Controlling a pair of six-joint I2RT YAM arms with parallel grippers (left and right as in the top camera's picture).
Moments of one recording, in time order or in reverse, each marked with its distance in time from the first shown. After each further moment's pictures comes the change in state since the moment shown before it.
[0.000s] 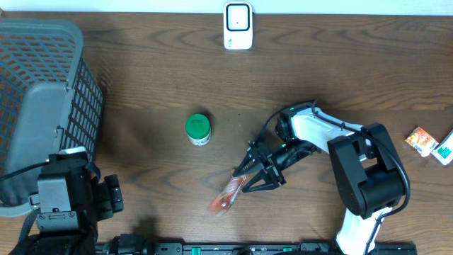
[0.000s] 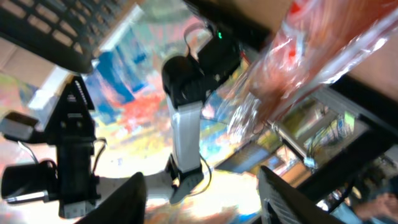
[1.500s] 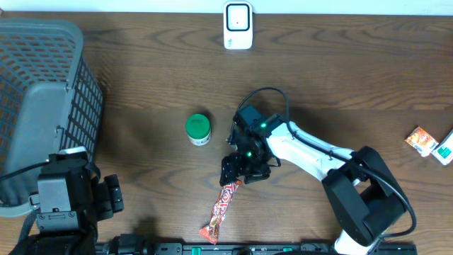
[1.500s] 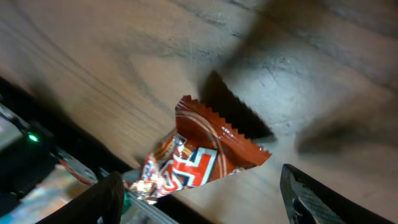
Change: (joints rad) left arm 0.000 0.000 0.000 0.000 0.000 0.000; right arm 0.280 -0.121 0.027 0.546 0.769 0.347
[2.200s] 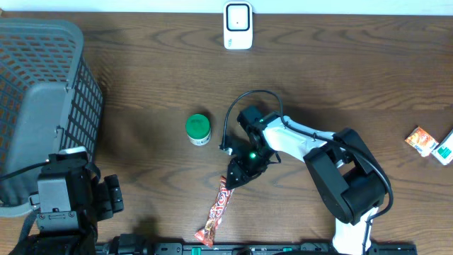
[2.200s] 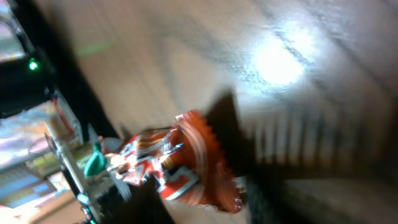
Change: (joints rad) left arm 0.000 0.000 0.000 0.000 0.000 0.000; right arm -0.054 0.151 0.020 0.000 -0.172 -0.481
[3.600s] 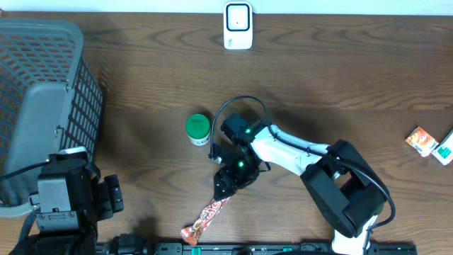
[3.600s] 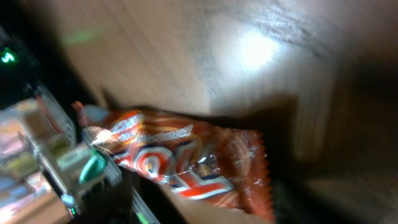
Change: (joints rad) left arm 0.000 0.000 0.000 0.001 0.000 0.000; right arm 0.133 -0.048 0.008 0.001 0.085 0.135
